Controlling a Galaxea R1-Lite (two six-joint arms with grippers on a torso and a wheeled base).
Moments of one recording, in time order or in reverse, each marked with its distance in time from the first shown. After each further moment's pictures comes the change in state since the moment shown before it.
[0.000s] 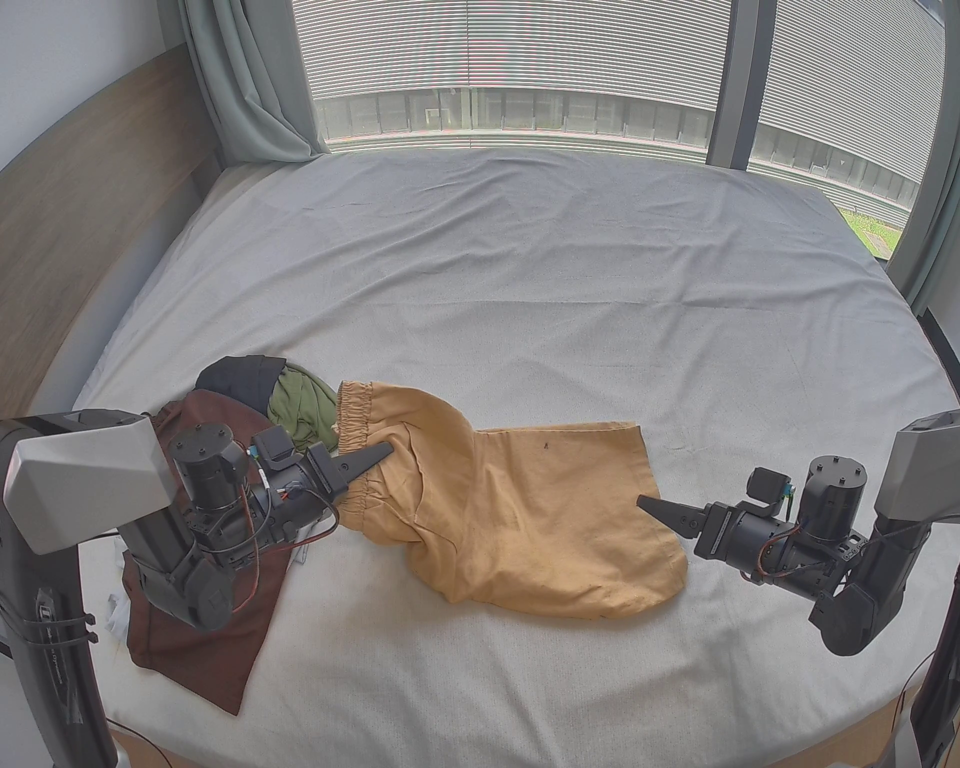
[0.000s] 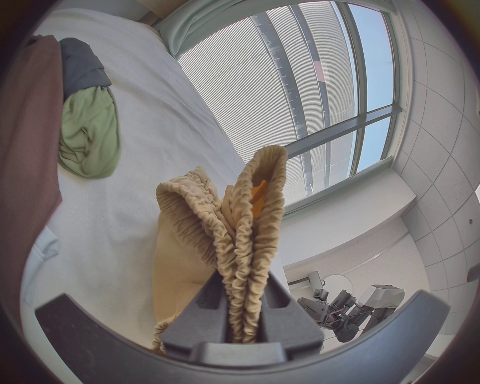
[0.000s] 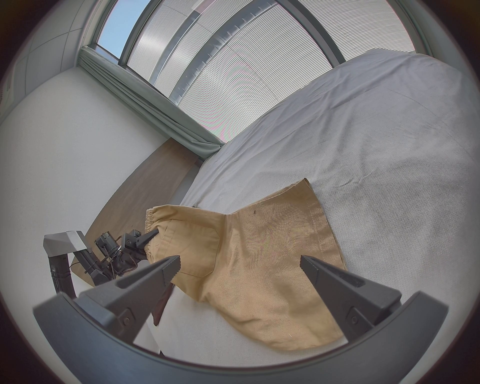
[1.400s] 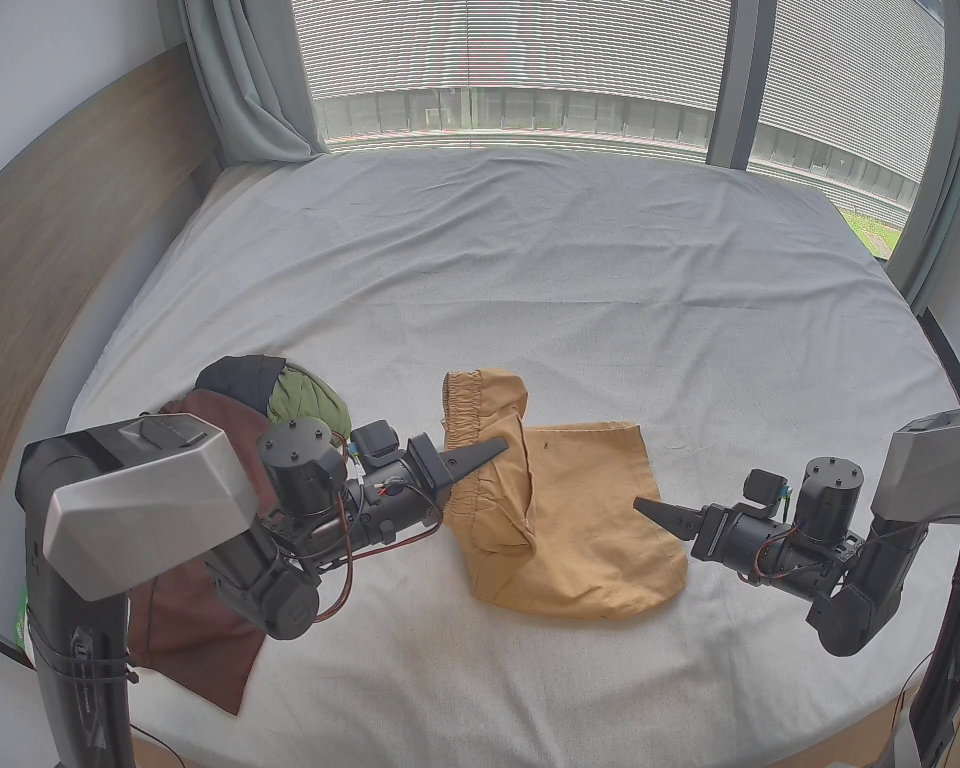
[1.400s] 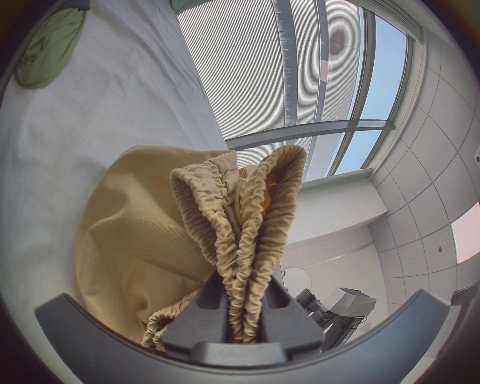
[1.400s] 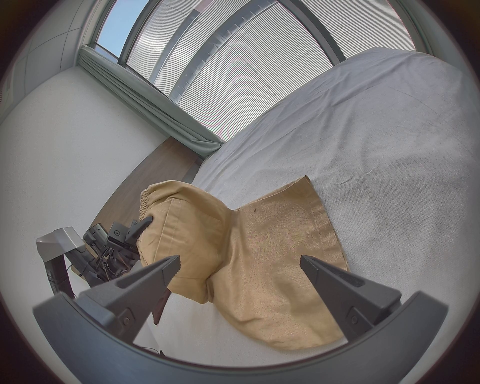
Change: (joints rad) left arm -0.244 0.059 -0.189 0.029 0.031 -0.220; right arm 0.006 0.009 -0.003 0.000 0.000 0.000
